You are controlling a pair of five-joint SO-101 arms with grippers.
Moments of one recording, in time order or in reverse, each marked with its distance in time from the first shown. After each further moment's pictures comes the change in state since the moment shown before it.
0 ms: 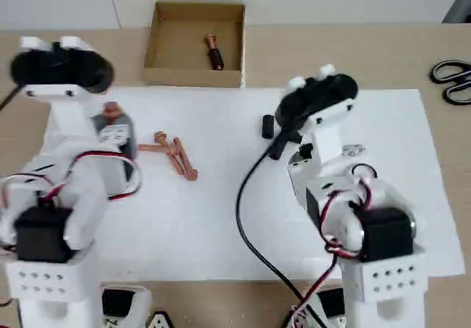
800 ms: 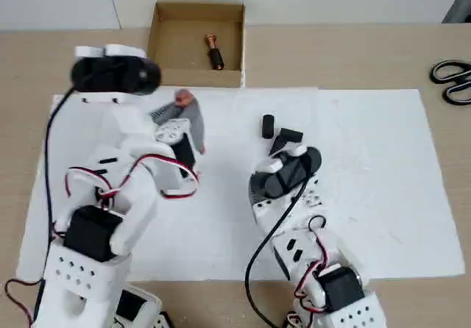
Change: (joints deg) left arm 17.8 -2.5 13.9 -22.2 15.7; right arm -14.8 -39.9 56.6 -35.6 -7.0
